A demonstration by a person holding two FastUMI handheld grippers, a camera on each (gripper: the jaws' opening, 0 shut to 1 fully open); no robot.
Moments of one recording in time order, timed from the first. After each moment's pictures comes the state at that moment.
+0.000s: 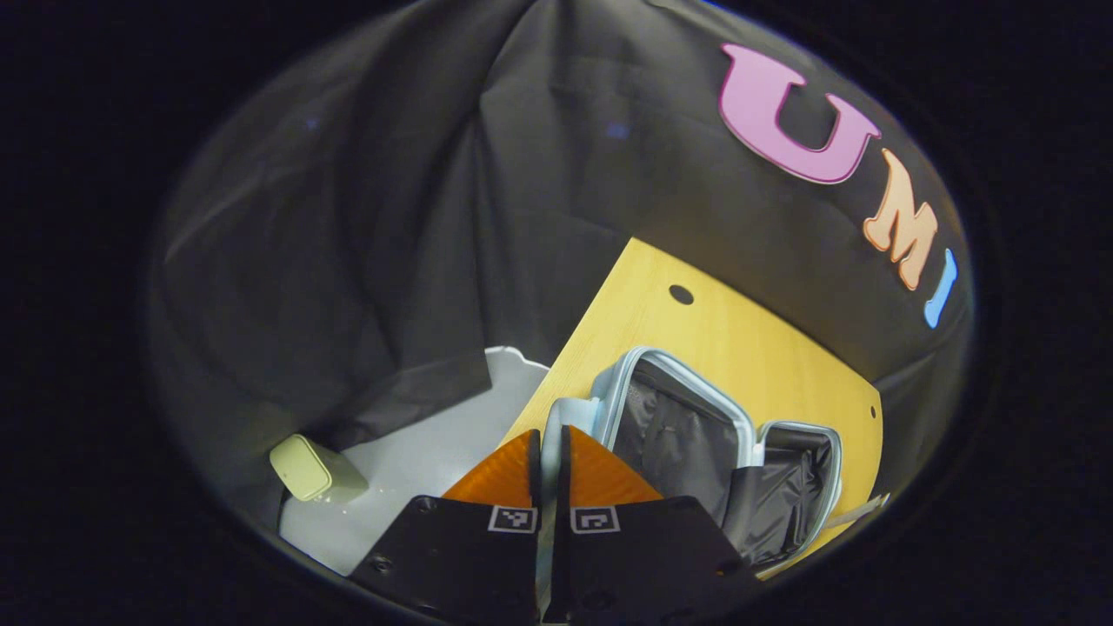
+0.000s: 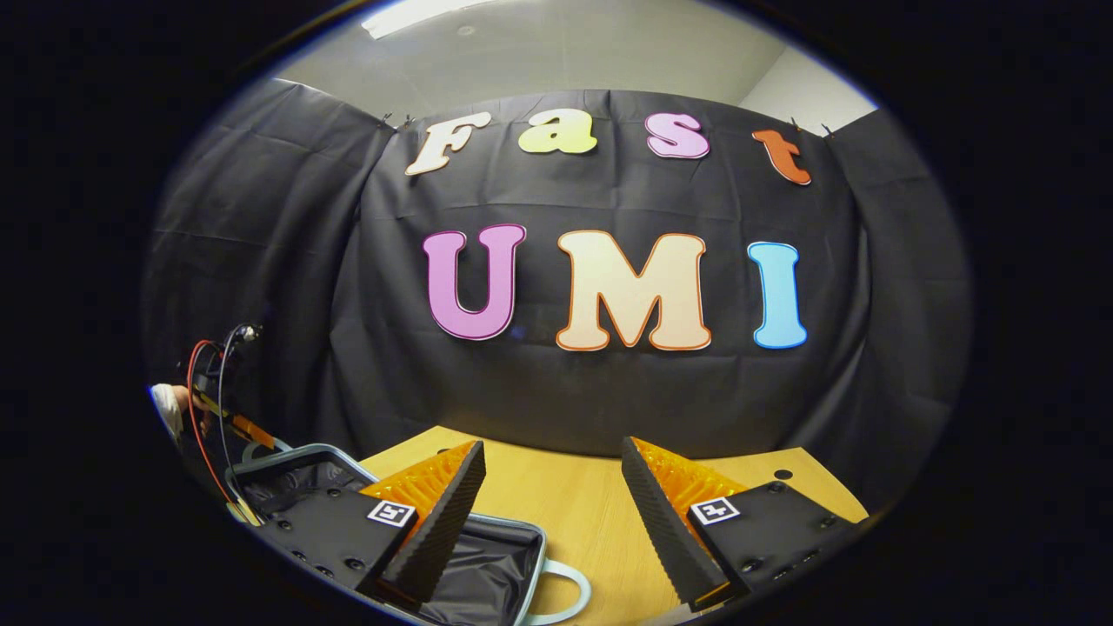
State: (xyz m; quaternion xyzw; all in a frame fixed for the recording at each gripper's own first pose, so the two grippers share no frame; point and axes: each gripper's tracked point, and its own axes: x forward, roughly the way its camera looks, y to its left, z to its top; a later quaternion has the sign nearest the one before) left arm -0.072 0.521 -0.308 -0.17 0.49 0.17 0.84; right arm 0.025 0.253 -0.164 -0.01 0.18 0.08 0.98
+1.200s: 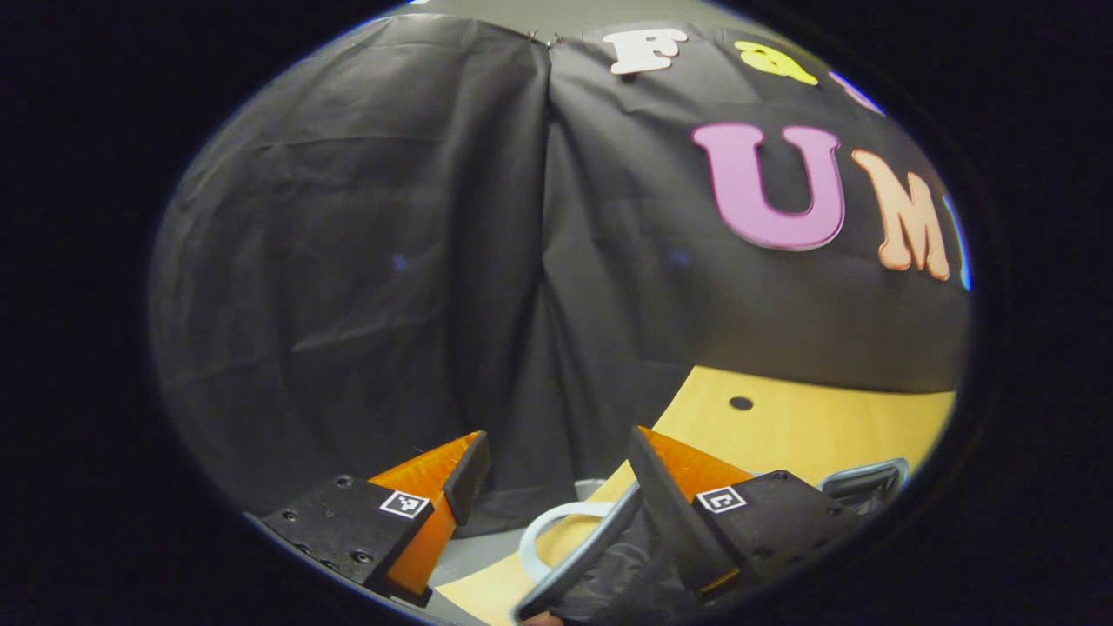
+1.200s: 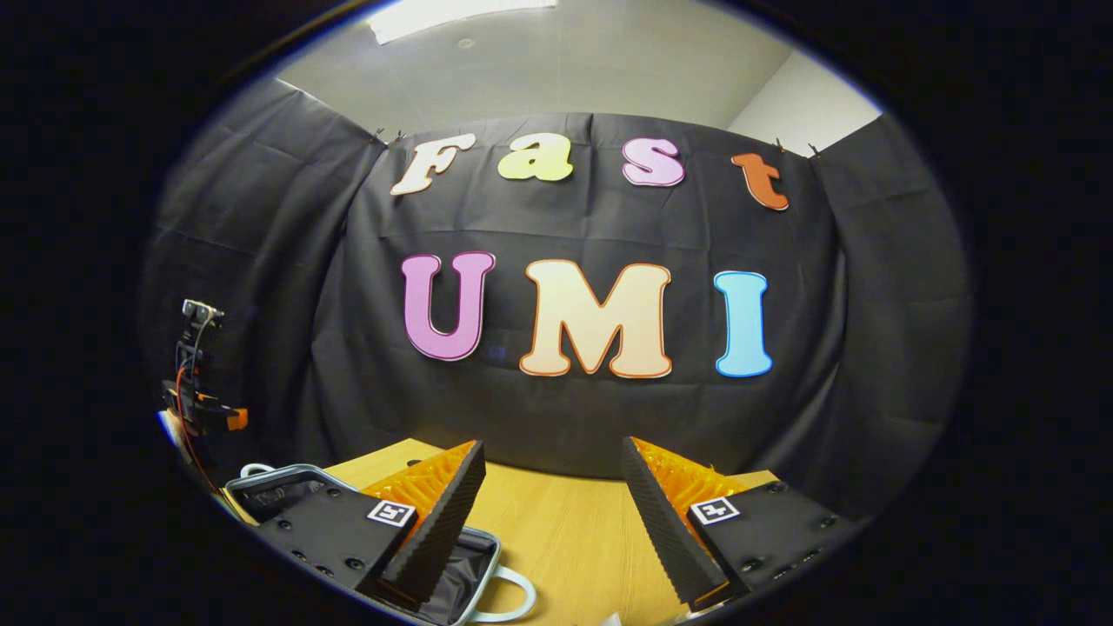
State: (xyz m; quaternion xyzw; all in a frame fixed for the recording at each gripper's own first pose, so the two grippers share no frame) left arm -0.053 0.490 -0.173 0.03 0.22 0.31 0.92; right arm 0.028 0.181 -0.119 -0.03 0.13 0.06 0.99
